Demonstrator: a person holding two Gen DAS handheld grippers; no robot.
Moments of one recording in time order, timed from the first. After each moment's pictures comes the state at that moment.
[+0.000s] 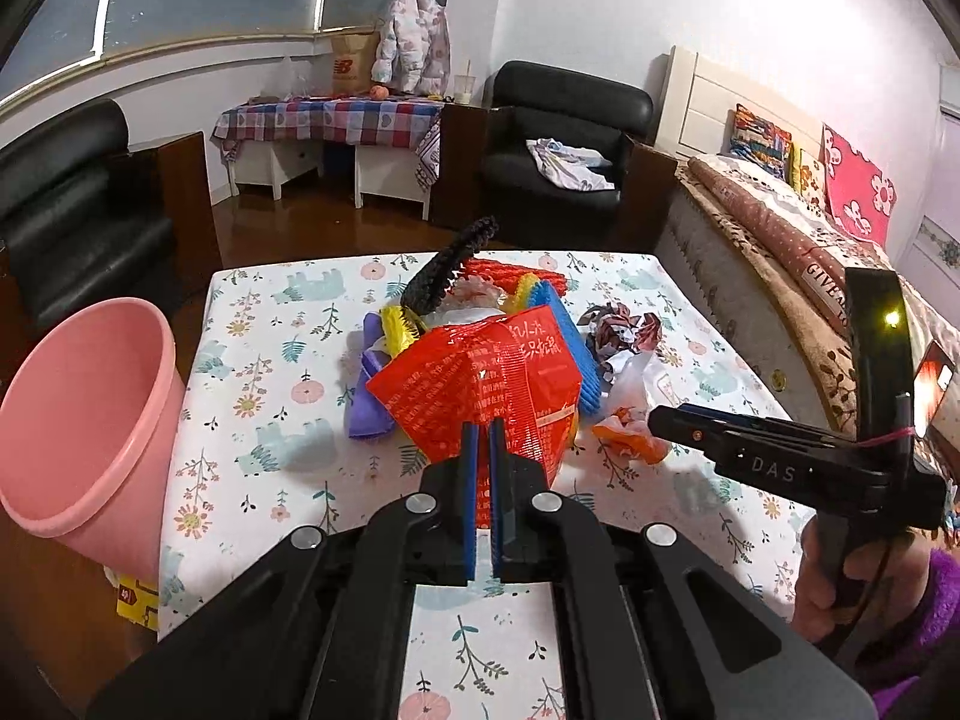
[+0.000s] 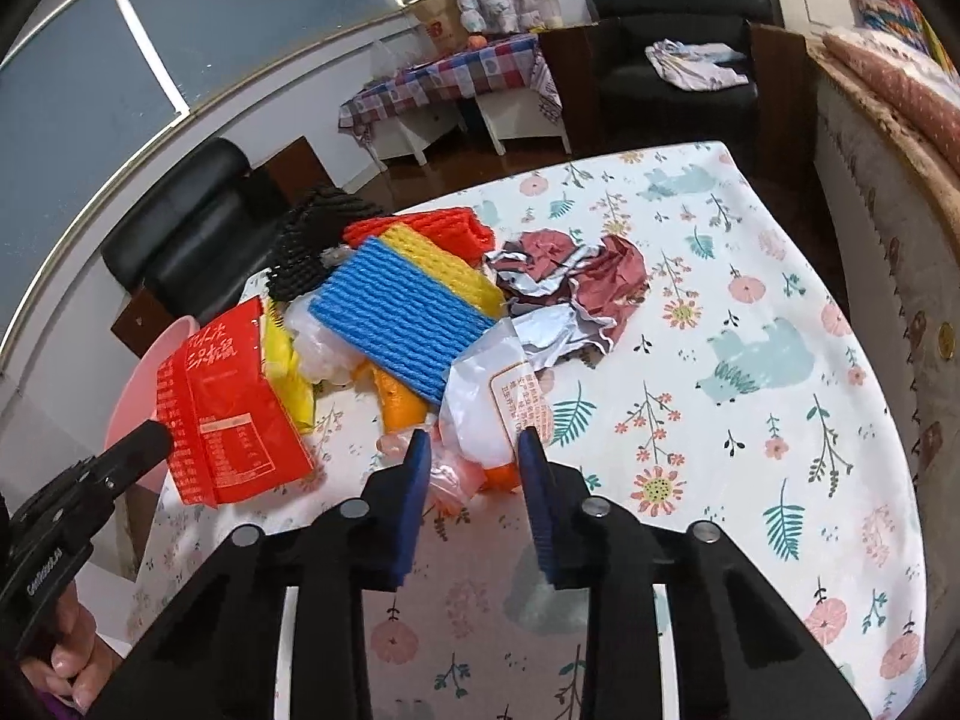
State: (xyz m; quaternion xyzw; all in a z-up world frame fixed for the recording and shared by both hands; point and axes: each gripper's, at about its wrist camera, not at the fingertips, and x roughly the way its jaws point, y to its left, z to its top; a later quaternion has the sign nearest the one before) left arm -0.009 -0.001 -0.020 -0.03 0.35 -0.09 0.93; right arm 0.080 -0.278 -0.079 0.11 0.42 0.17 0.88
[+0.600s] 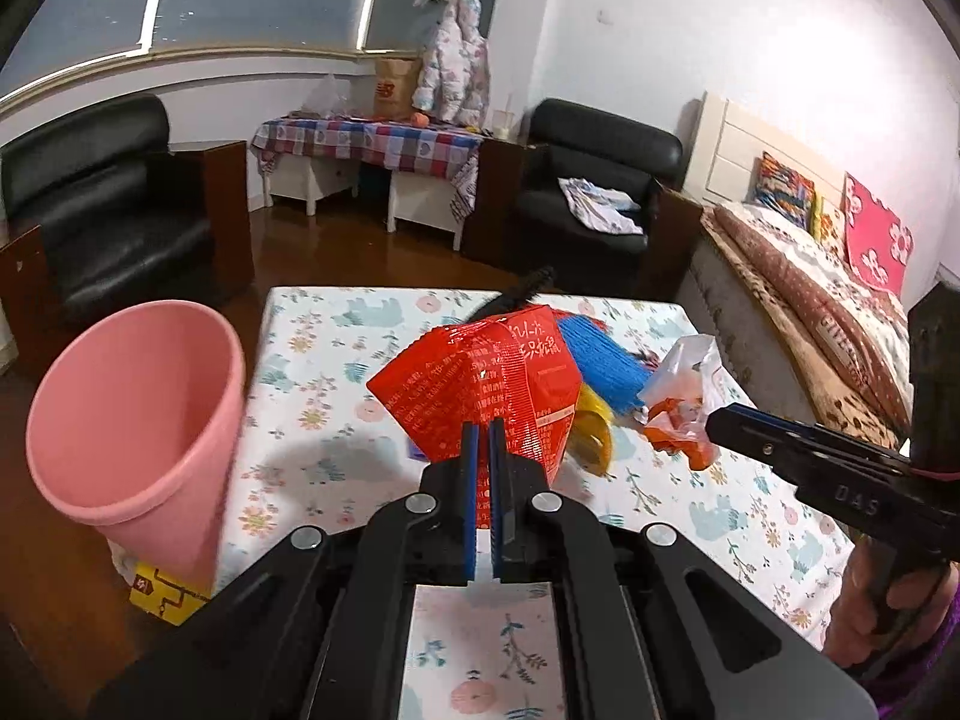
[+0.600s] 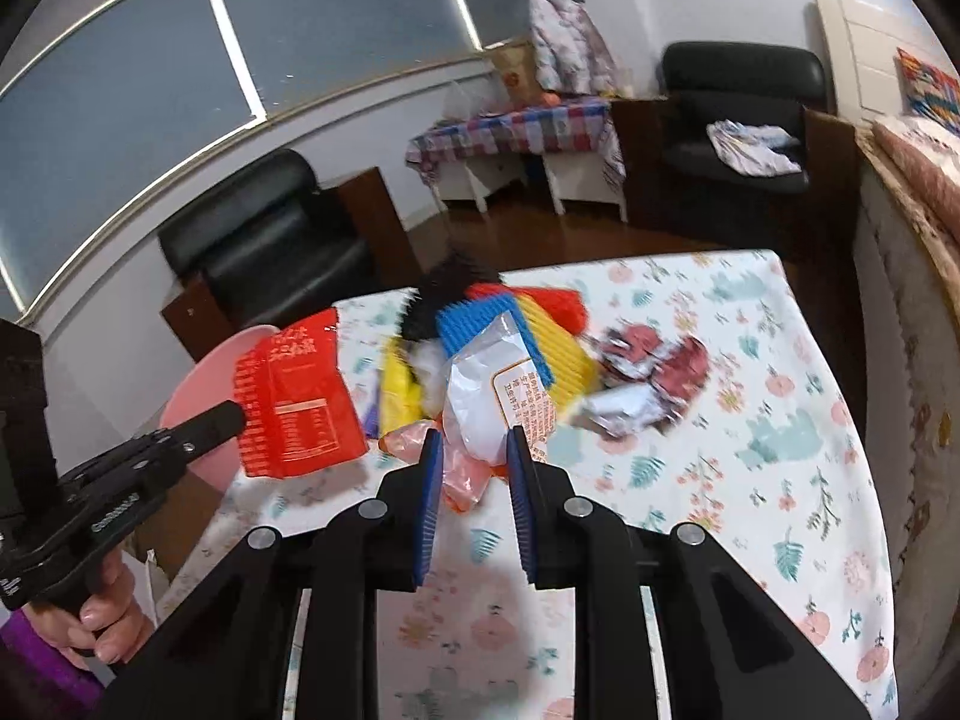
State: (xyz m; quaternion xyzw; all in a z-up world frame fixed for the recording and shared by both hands) left arm -0.029 0.039 0.003 -0.07 0.31 -0.05 0.95; right arm 0.035 -0.249 -0.019 0.07 0.34 0.24 0.91
